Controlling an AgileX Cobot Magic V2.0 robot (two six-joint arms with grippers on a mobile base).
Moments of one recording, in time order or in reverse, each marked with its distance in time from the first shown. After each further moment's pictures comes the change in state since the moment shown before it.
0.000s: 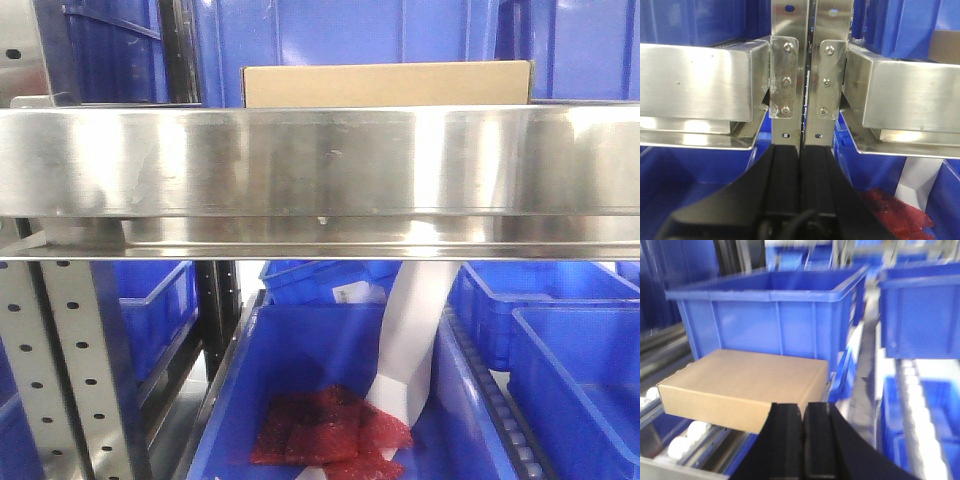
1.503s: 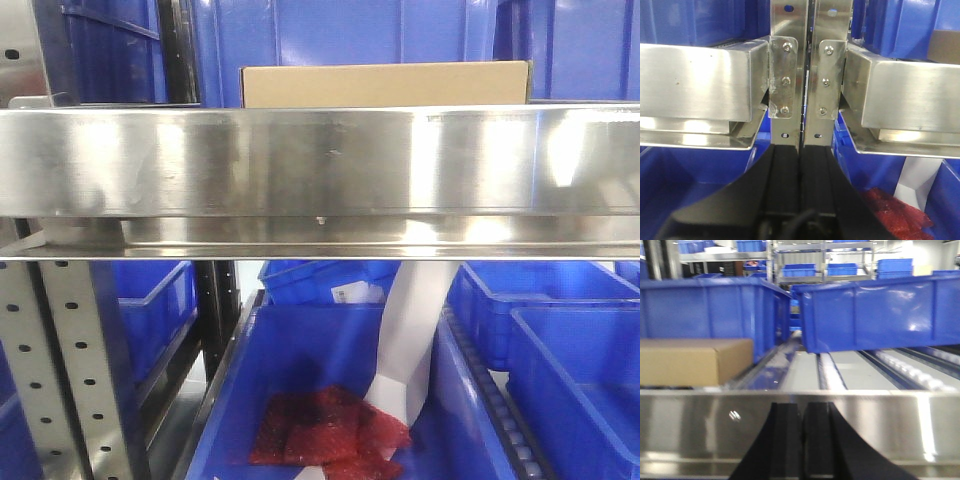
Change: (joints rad) left arm 0.000 0.000 0.000 0.000 0.000 0.000; right arm -0.201 -0.649 0.595 -0.172 -0.138 0.106
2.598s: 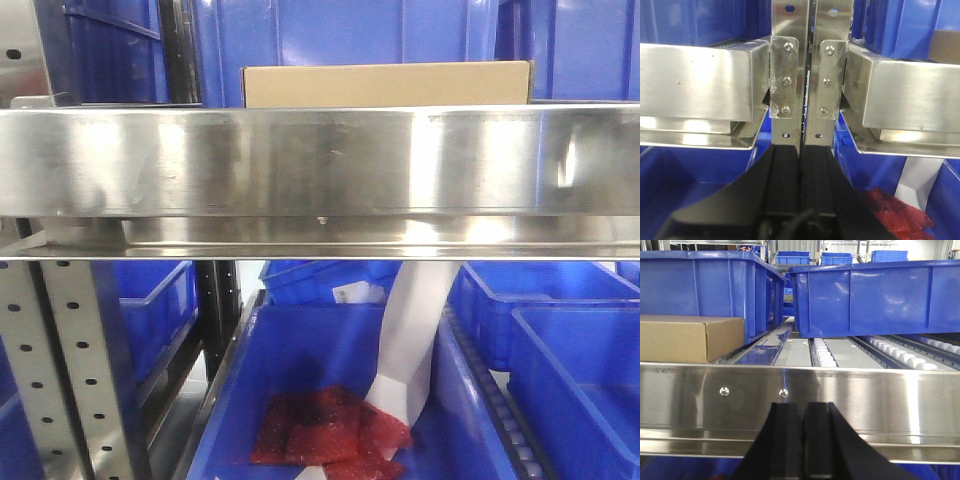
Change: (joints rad) left arm 0.000 0.000 0.000 0.000 0.000 0.000; right arm -0.009 -0.002 0.037 -0.068 0.001 0.036
